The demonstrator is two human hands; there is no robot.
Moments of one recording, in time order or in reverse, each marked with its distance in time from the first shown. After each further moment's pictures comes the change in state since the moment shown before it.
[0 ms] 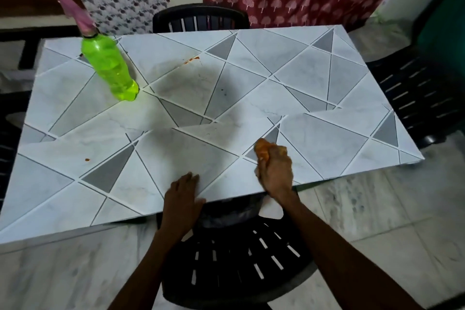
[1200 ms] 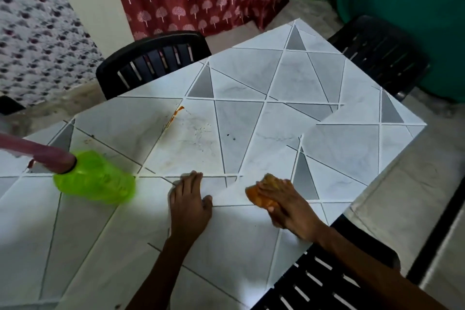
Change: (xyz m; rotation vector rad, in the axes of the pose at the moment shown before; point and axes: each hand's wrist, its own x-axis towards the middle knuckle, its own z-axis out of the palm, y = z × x) left_hand 0.229 -0.087 -0.076 0.022 -0.011 0.276; right_hand 0.029 -0.072 0.044 0.198 -0.135 -0.200
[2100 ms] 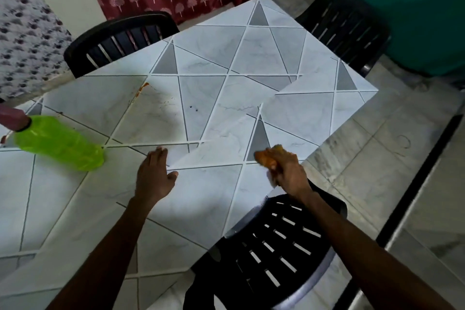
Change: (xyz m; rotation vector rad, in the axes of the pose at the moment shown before) left_hand -0.015 0.002 -0.003 0.135 -0.193 0.008; right_hand -0.073 0.035 -0.052 0.002 0.153 0.363
